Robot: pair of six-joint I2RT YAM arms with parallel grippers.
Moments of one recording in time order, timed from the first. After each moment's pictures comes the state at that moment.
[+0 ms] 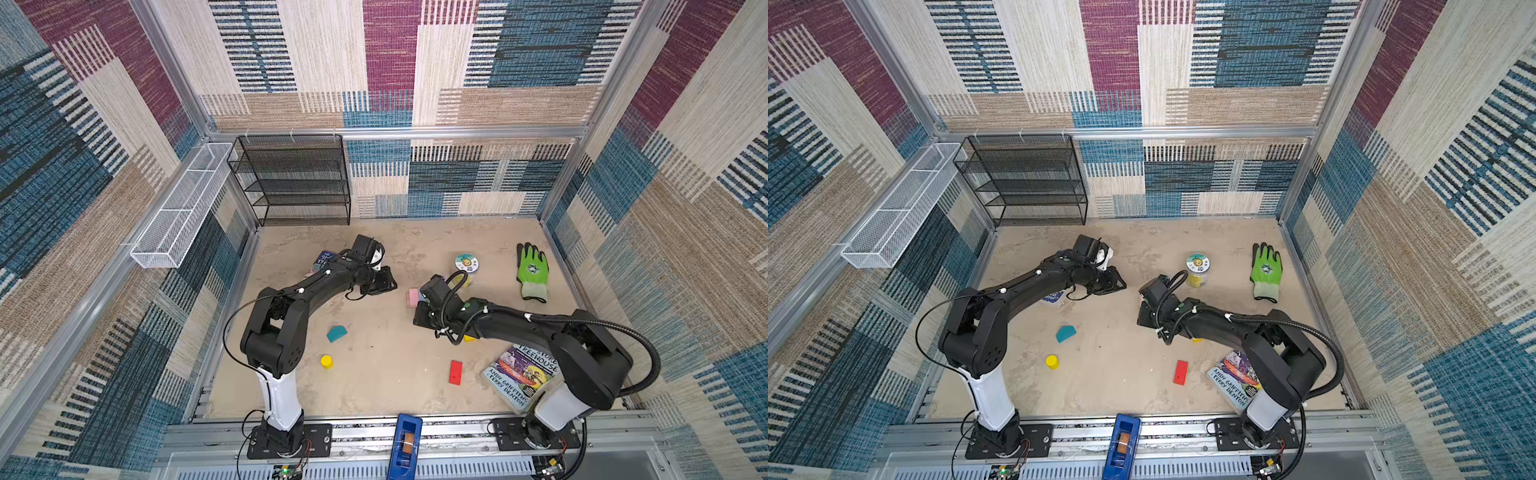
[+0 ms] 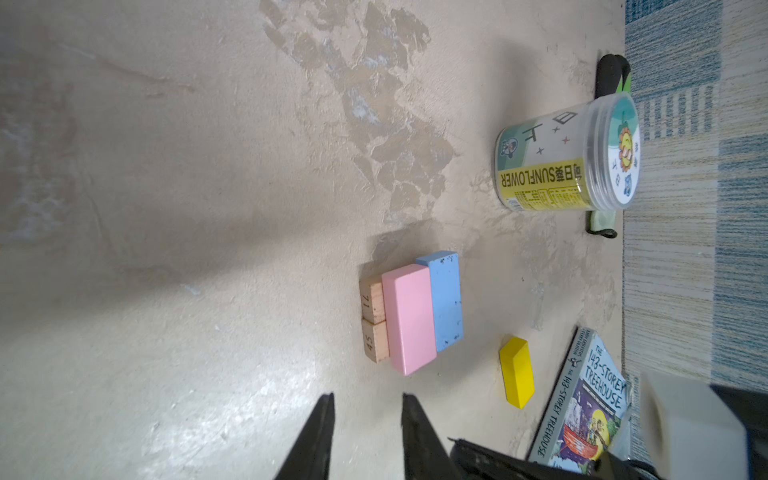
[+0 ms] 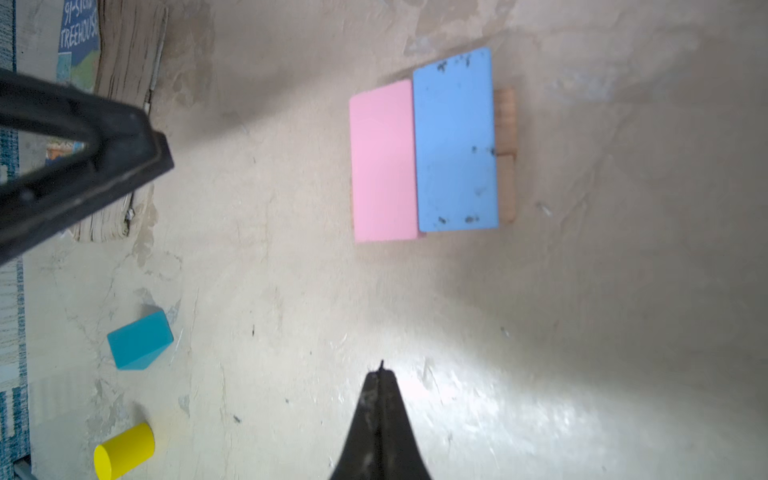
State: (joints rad) left arm -0.45 1.88 1.36 -0.49 0.40 -0.52; right arm 0.75 1.58 0.91 -0.27 0.04 0.88
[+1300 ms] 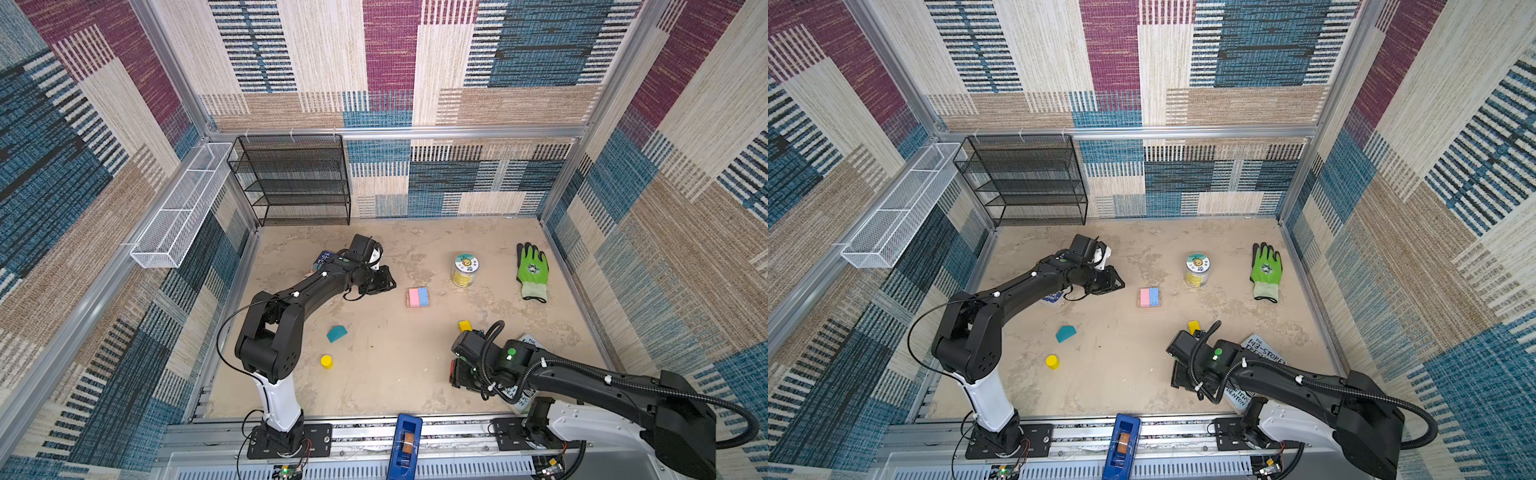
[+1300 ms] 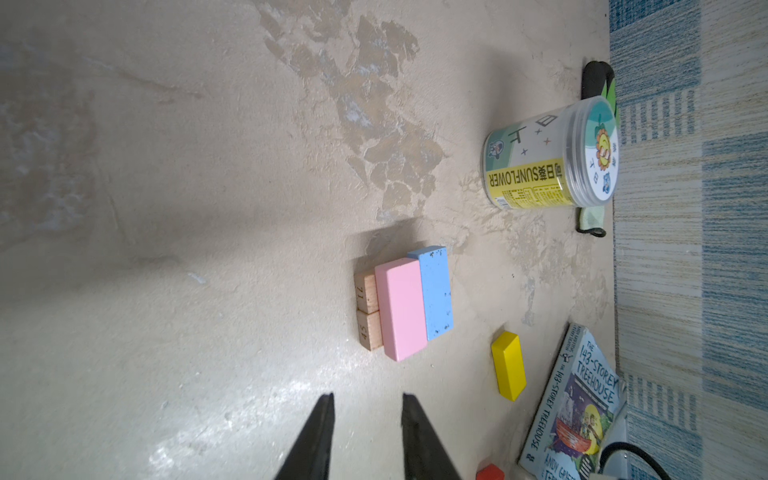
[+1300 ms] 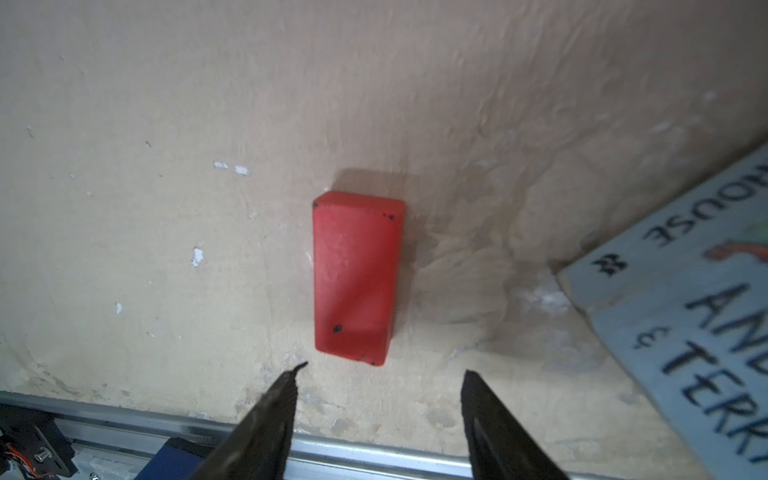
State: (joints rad) left arm -0.45 1.83 1.34 -0.49 0.40 -0.52; right arm 0.95 1.10 0.56 -0.76 -0.03 1.15
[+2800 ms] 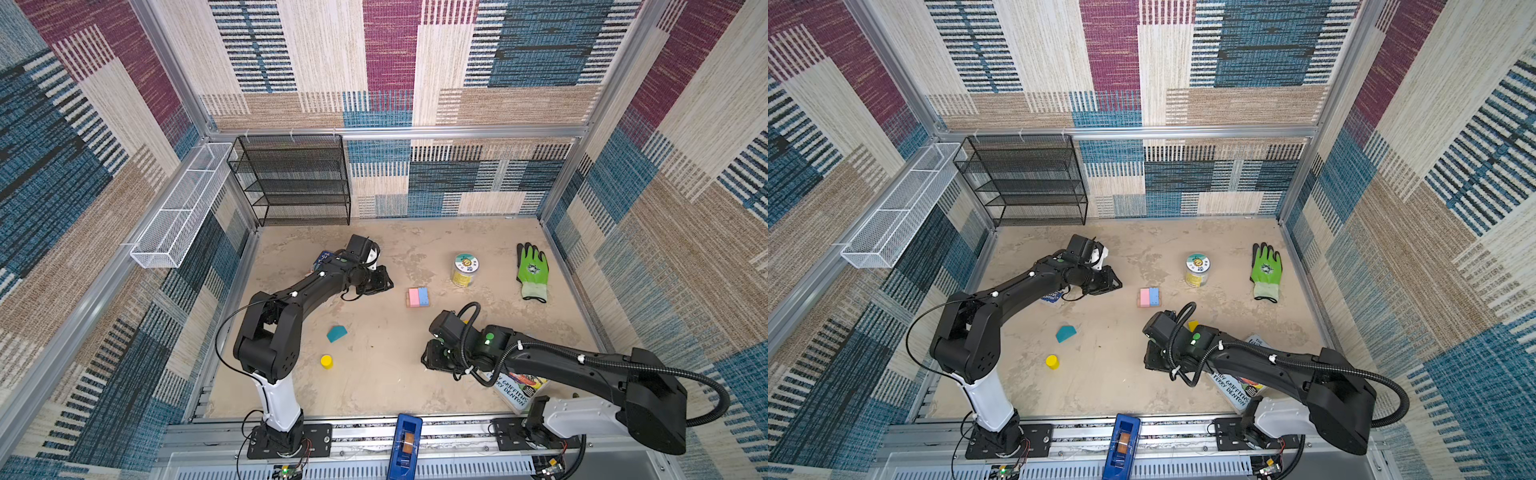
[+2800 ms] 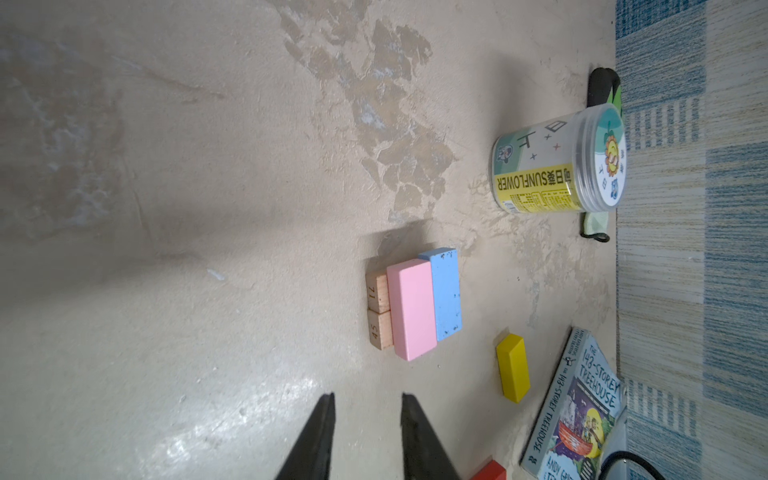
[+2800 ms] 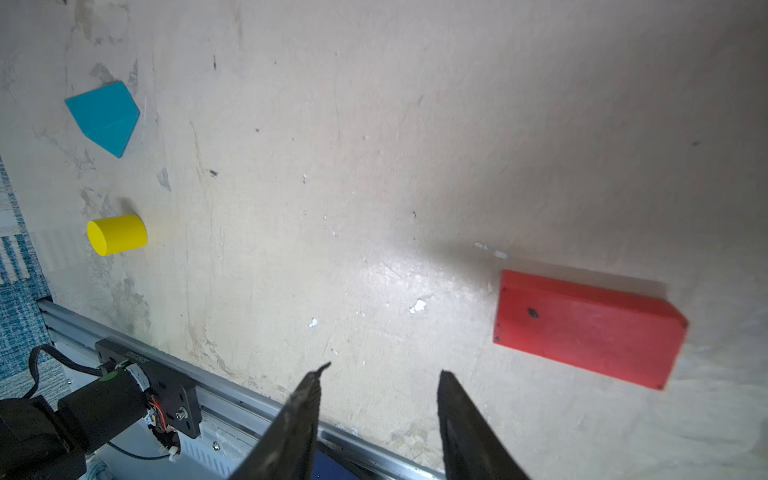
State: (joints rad) left arm -0.43 1.83 1.32 -0.49 0.40 -0.52; right arm 0.97 1.28 0.77 -0.58 -0.05 1.07
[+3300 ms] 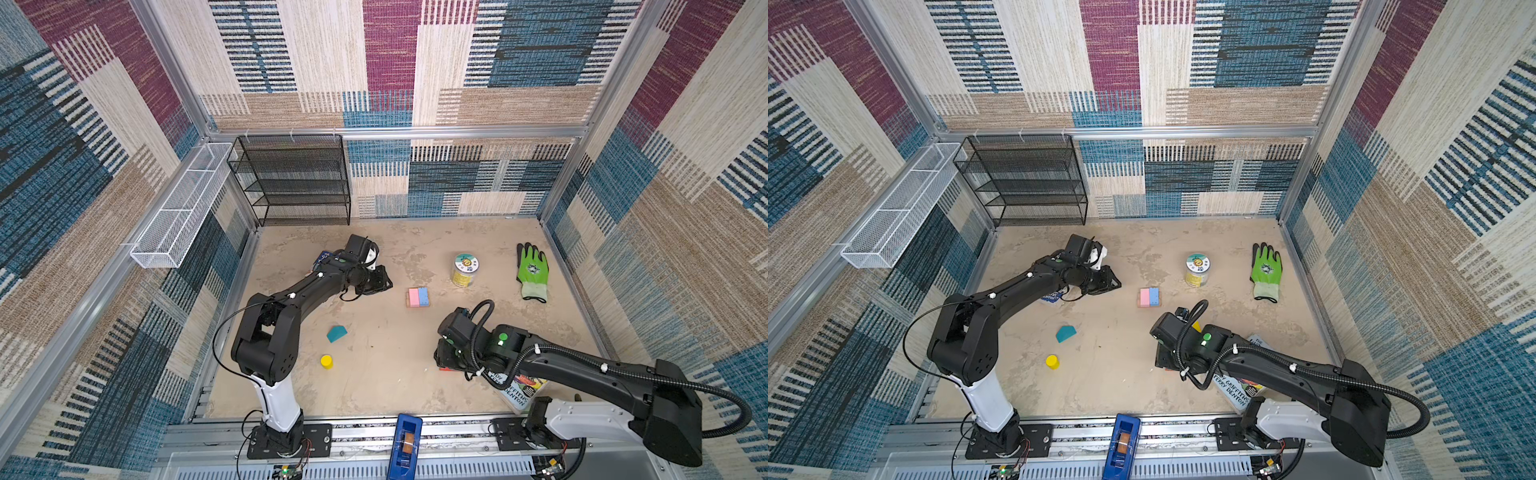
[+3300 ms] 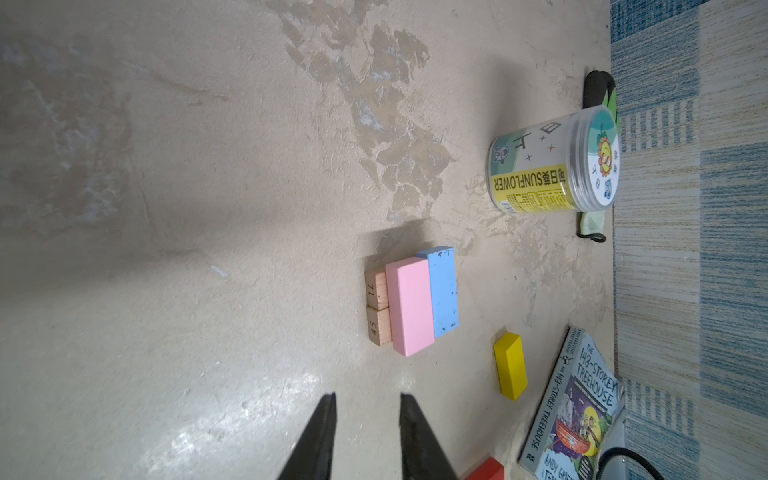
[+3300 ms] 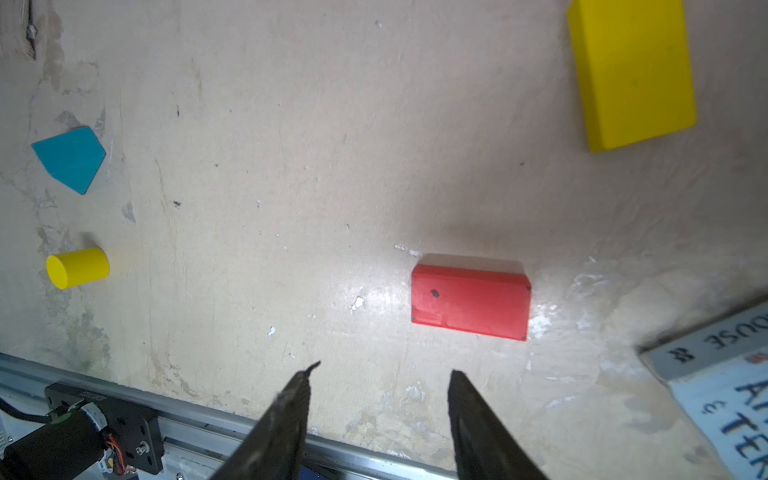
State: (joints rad) left arm -0.43 1.81 1.32 -0.49 0.40 -0.52; right arm 0.97 1.19 0.79 -0.76 0.09 1.08
